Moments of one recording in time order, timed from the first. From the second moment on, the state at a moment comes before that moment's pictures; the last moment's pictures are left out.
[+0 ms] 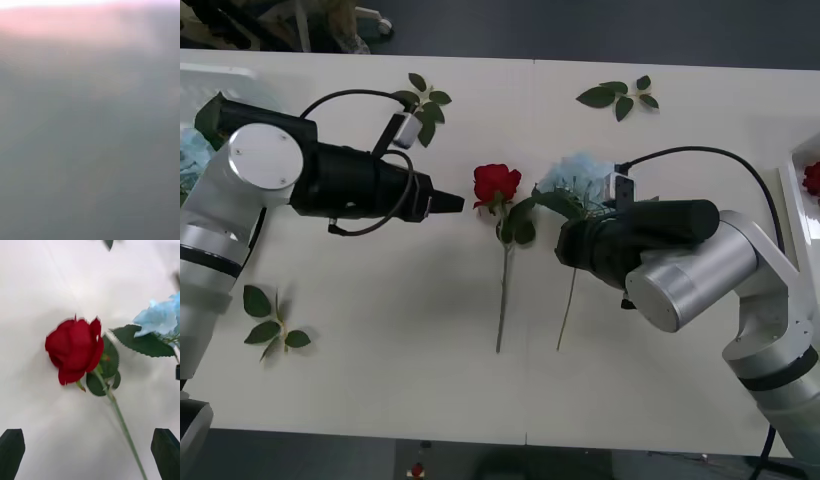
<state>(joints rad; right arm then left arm) -0.26 -0.41 0.40 -1.91 -0.34 1.15 0.81 -0.54 0.45 -0.11 -1.44 1.20 1.18 -1.97</state>
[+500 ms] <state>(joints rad) -0.16 -0.44 0.26 -2.11 -0.52 1.15 0.83 -0.40 0.45 0.08 -1.44 1.66 1.23 -2.41</state>
